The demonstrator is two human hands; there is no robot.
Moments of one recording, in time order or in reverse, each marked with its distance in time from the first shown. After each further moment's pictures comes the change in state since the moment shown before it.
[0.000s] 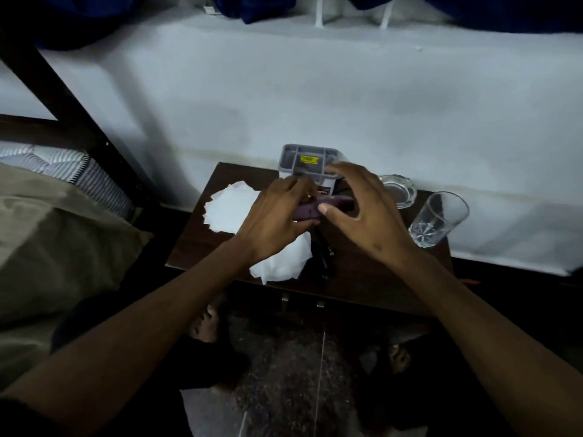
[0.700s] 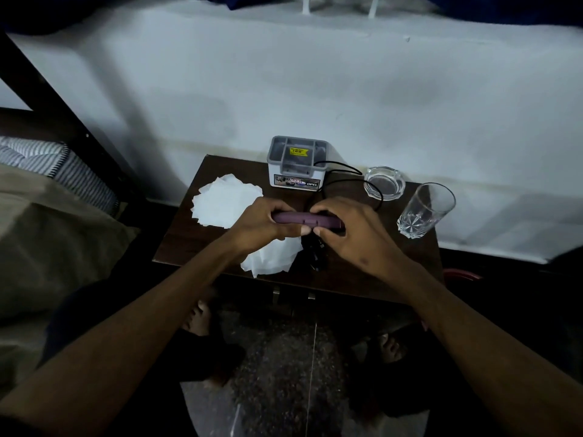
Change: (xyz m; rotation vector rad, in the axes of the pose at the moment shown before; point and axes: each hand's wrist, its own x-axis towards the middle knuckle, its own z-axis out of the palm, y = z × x) left_hand -0.018 -0.022 0.024 -0.739 -0.264 -0.537; right_hand -0.027 0.021 0.020 -0.035 -0.159 -0.050
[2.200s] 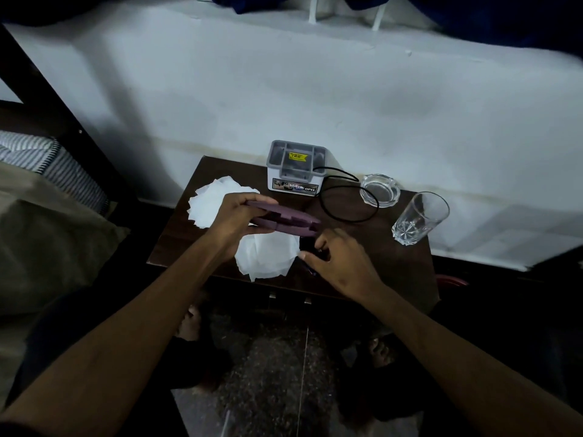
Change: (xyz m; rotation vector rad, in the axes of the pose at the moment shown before) left_hand 0.002 -0.010 -0.027 -0.445 0.200 -0.136; right_hand -0.022 -0.001 0.047 -0.119 -0.115 0.407
